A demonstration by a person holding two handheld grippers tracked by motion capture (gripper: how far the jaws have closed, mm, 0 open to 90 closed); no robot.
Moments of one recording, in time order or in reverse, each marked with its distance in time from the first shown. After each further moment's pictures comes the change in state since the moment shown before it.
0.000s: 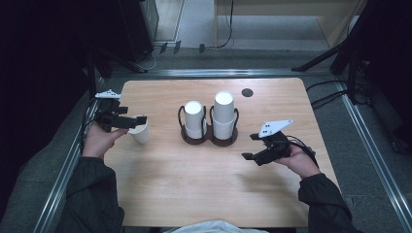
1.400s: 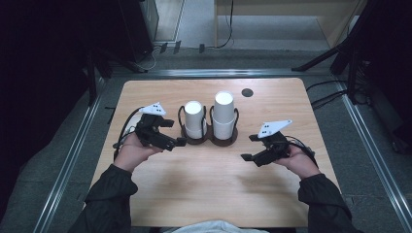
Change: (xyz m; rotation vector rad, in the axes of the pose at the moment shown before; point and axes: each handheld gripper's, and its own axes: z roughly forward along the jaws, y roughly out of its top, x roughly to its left) left arm -0.118 0.004 0.035 0.047 -0.288 0.234; right arm 0.003 0.001 0.001 0.000 0.018 0.011
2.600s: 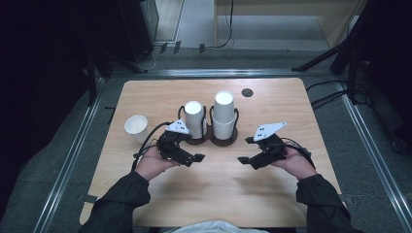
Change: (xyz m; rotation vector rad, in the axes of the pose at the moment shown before) left arm -0.023 -0.021 0.060 0.089 -0.037 0.071; right arm 0.008 0.002 0.008 0.025 0.020 -0.031
